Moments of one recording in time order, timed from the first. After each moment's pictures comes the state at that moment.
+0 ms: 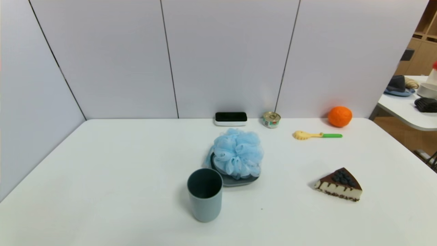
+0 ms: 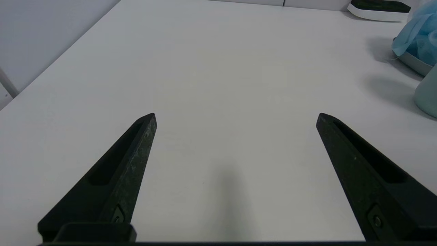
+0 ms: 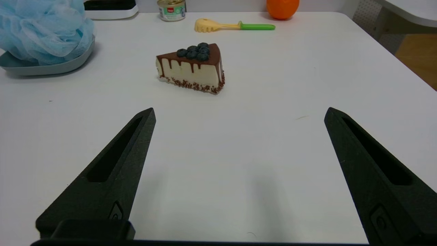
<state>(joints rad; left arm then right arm) -0.01 0.00 0.00 -0.01 0.03 -0.09 0.01 0.00 0.00 0.00 0.00 0.00</state>
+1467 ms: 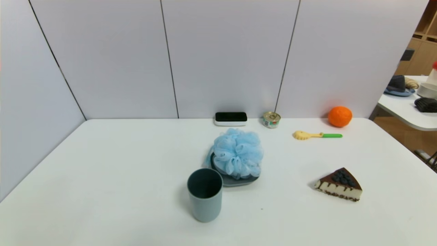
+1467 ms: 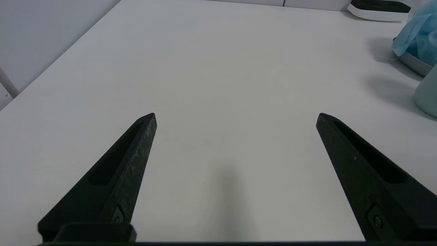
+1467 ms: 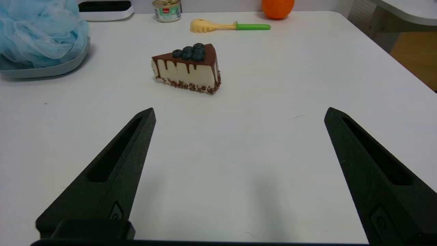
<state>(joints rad) -0.01 0.00 0.00 -0.01 0.03 -0.09 0.01 0.00 0.00 0.00 -0.01 0.00</state>
